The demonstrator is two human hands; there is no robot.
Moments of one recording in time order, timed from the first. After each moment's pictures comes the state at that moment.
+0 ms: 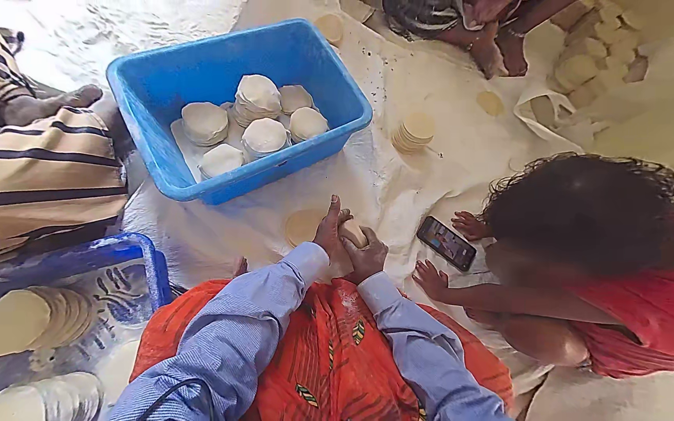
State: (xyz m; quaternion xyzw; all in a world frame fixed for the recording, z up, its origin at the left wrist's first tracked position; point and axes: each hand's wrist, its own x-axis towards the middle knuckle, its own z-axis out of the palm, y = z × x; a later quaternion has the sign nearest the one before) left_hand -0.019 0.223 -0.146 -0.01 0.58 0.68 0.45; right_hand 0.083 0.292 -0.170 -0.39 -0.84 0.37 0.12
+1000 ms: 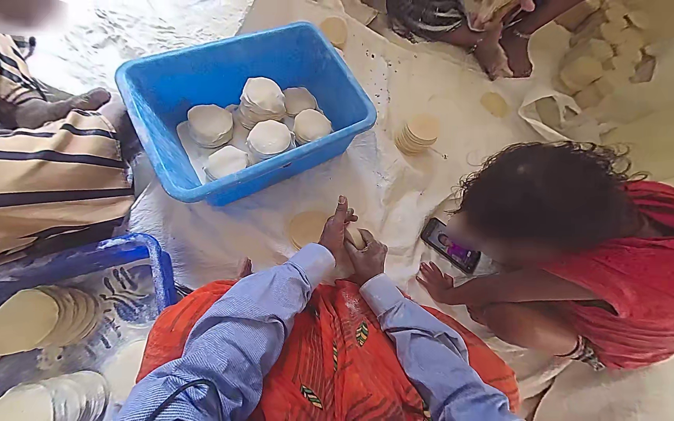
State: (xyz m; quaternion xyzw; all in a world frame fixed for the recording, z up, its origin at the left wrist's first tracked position) left_hand -0.016 0.223 -0.140 0.02 0.60 0.67 0.44; right_hand 0.082 0.291 -0.179 -0.35 -0.85 0.36 0.12
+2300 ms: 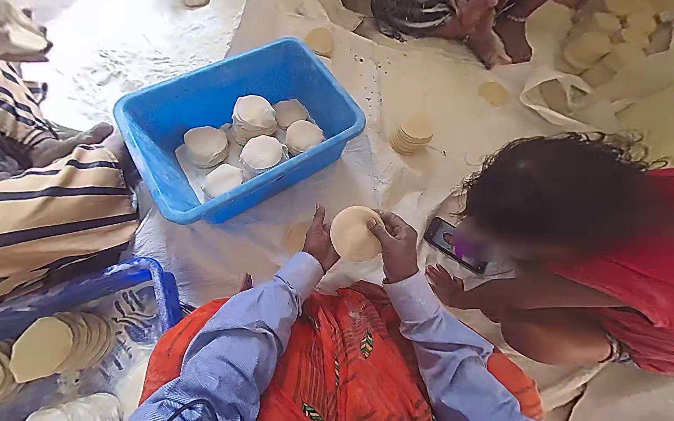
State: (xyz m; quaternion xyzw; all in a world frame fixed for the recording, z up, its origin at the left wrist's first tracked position) left_hand -0.030 0.216 -0.157 -0.09 0.42 0.75 0.51; right_hand 0.074 0.320 -0.121 -0.33 -0.65 0.64 0.24
